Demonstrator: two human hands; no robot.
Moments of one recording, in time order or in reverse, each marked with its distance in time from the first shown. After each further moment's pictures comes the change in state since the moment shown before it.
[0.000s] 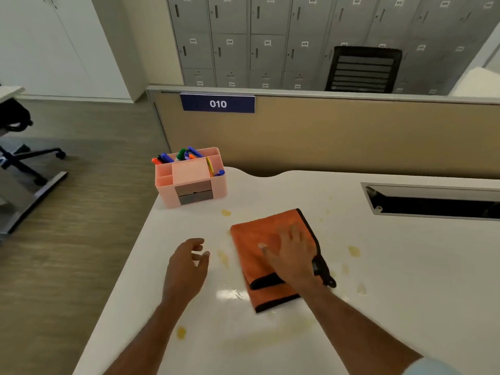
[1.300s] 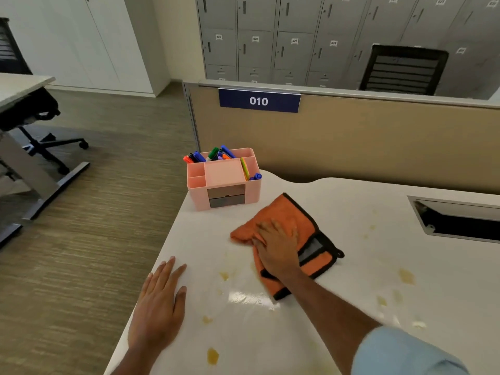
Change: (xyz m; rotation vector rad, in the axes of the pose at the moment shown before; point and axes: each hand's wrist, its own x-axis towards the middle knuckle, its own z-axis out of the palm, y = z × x) left_hand -0.005 -0.123 -0.067 0.499 -0.067 0.142; right_hand 0.068 -0.090 0.071 -0.051 0.059 -0.386
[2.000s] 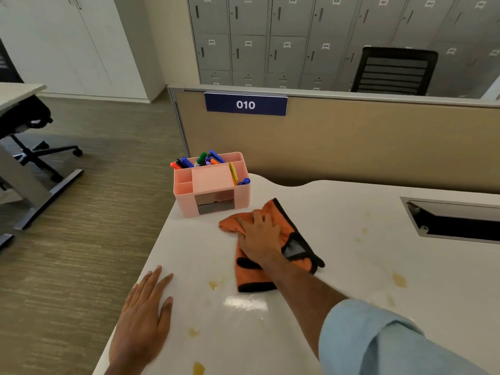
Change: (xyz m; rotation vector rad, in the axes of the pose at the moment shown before) left_hand 0.003 0.003 -0.003 -0.034 0.019 -0.010; right_hand 0.048 -0.010 -0.001 -0.268 -0.111 0.060
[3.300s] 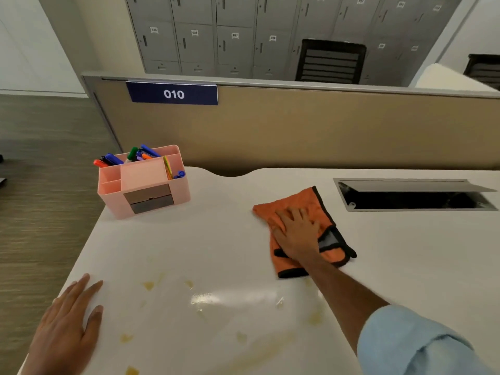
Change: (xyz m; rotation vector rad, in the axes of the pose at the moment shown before) left_hand 0.007 -0.008 0.006 0.092 -0.015 -0.008; right_hand -0.084 0.209 -0.012 0.047 0.101 0.284
